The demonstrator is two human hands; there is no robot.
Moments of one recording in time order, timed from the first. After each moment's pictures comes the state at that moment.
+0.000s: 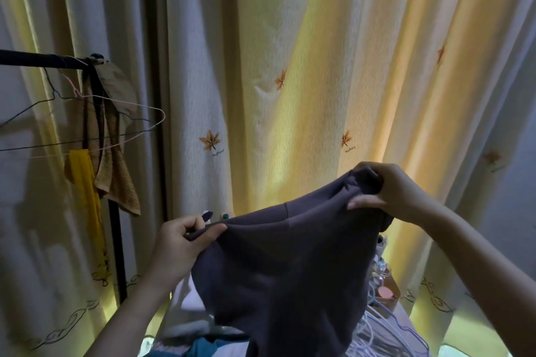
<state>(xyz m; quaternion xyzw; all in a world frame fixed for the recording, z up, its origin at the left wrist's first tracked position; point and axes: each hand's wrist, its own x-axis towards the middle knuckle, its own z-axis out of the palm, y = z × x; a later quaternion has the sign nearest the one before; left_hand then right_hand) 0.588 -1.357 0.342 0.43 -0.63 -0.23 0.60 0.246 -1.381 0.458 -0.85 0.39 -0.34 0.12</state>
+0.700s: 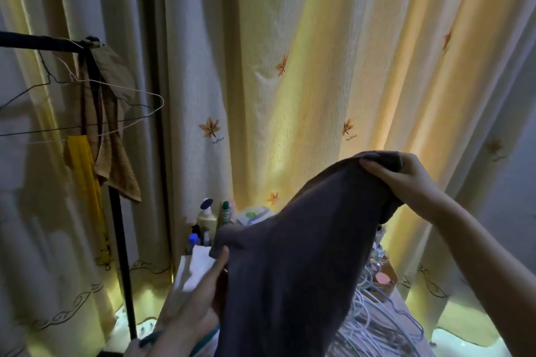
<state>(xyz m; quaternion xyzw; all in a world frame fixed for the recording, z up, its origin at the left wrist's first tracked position) 0.537 -1.346 0.255 0.32 -0.27 -0.71 0.56 0.230 -1.392 0.436 -0.72 0.43 -0.49 0.22</state>
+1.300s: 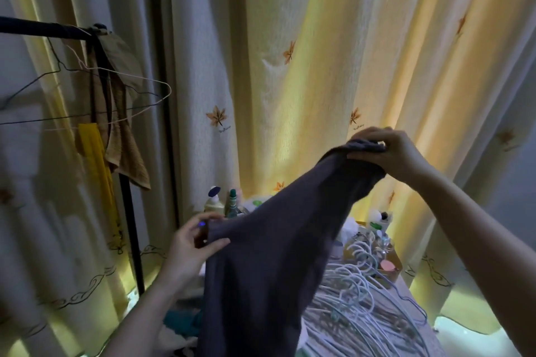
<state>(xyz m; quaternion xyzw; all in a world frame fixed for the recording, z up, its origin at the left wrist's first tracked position) 0.593 -1.345 0.278 0.47 -0.55 -0.38 0.57 0.246 -1.415 0.449 -0.83 0.40 -0.39 0.07</state>
